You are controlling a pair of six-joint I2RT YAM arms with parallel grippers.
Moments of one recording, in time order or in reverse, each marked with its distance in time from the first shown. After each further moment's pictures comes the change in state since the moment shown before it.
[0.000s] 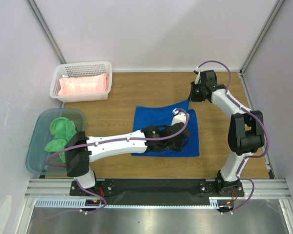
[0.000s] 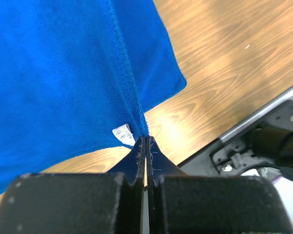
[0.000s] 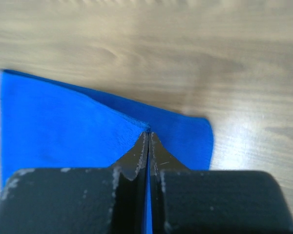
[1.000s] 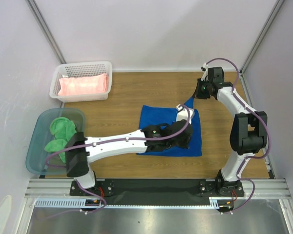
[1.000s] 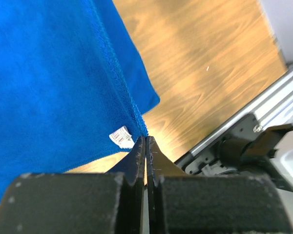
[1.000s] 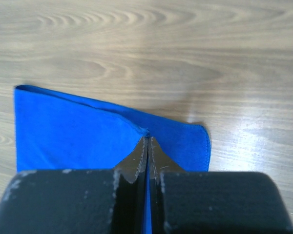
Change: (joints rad) left arm -0.021 -0.021 0.068 0.067 -0.028 0.007; right arm -0.068 -0.022 0.053 -0.039 -0.054 0.011
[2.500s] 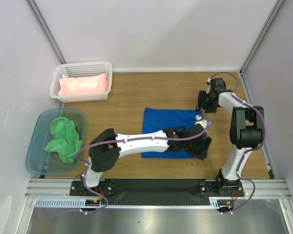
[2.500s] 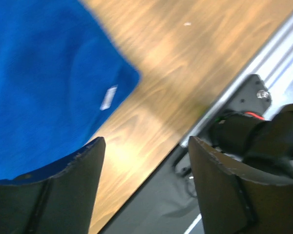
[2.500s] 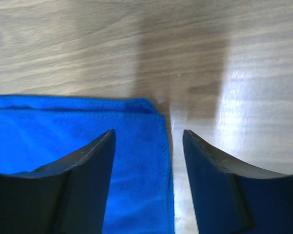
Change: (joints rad) left arm 0.002 0.326 0.178 0.049 0.280 0.097; right arm -0.080 0.115 -0.132 0.013 0.108 -0.015
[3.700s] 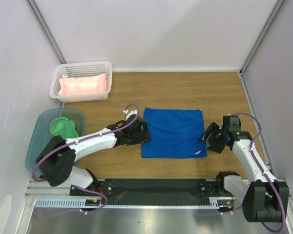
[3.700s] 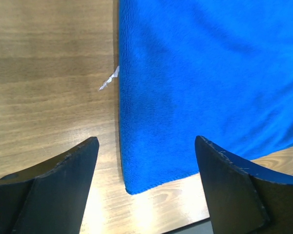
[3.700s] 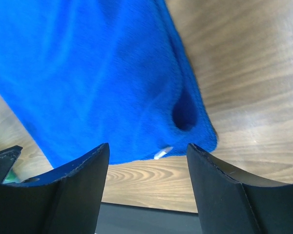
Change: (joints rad) left arm 0.487 -0.600 -0.841 0.074 -0.093 -0.243; right arm -0.043 -0.913 -0.700 -0.240 -0.146 0.441
